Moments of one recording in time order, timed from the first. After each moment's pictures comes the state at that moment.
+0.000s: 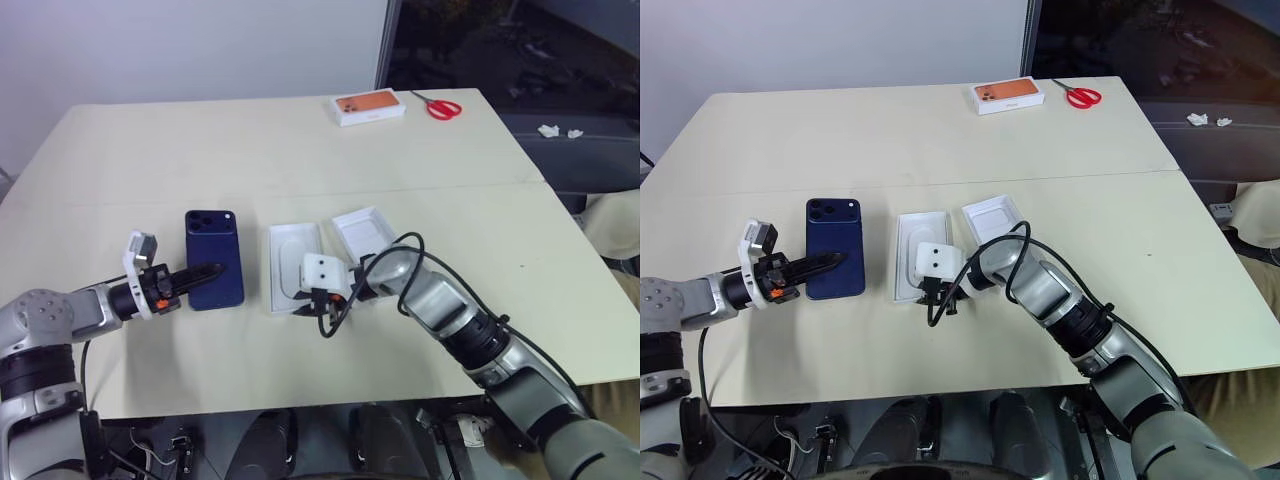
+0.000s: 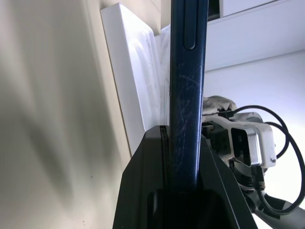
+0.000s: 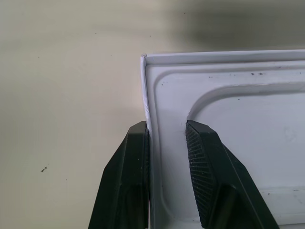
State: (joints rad) left arm -0.40 0.66 0.46 0.29 -0.88 1.45 -0.93; right arm -0.69 -0.39 0.58 0.00 0.00 0.56 1.09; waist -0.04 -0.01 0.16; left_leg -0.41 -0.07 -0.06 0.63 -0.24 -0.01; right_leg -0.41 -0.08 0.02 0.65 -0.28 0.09
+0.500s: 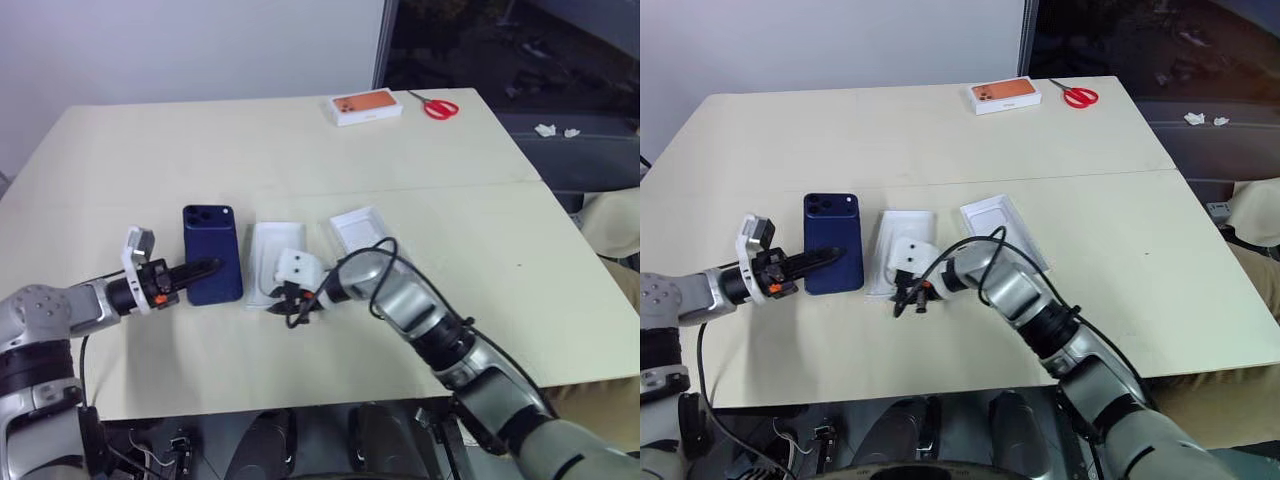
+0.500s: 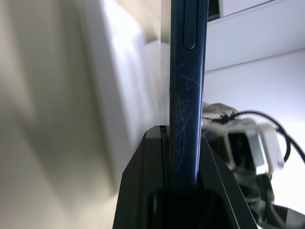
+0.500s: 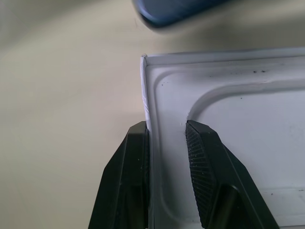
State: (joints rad) left arm -0.45 0.69 0.46 0.30 -0.89 1.43 -0.92; right arm -0.72 -0.15 0.58 0.11 0.00 0.64 0.97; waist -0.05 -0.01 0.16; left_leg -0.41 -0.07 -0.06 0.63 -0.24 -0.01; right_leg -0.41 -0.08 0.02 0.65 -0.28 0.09
